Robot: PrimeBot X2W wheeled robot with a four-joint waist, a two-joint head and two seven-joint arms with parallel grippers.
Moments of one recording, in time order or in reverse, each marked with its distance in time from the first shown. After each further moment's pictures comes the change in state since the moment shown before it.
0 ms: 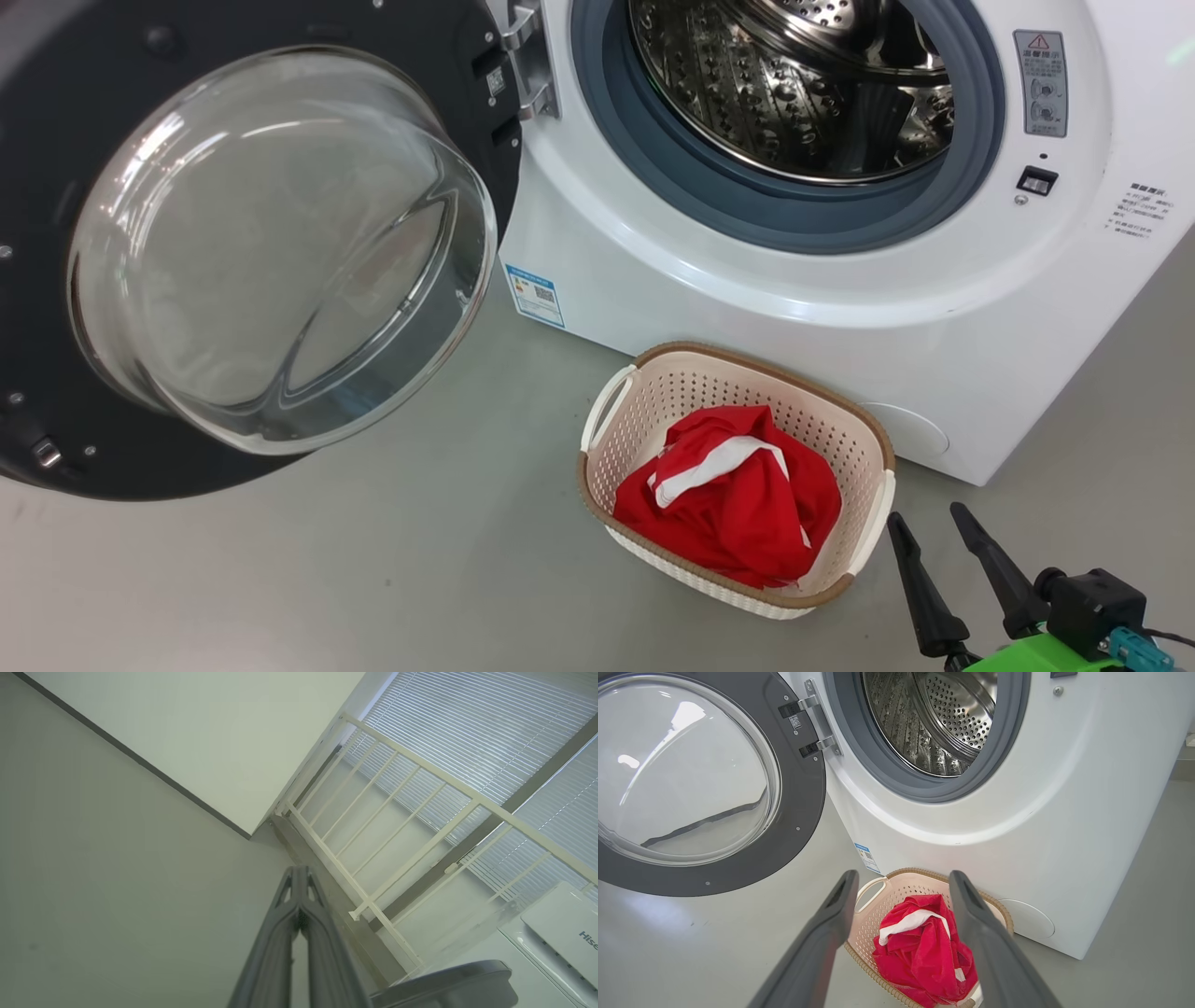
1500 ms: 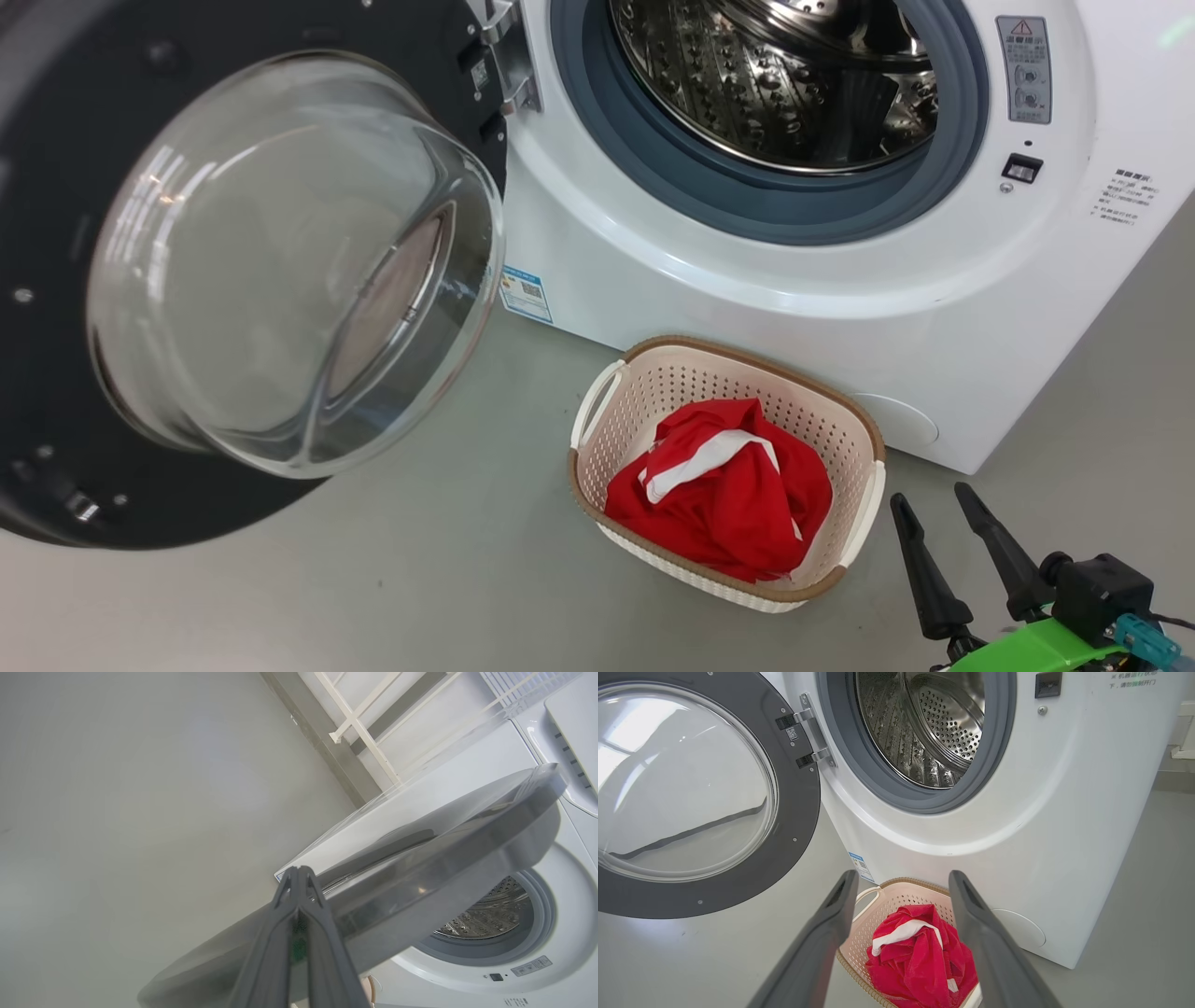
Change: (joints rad) left arm 0.191 0.063 -0.204 -0.171 -0.316 -0.011 0.642; right arm -0.019 -0.006 -0.007 -0.023 -0.009 0.000 0.000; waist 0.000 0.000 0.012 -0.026
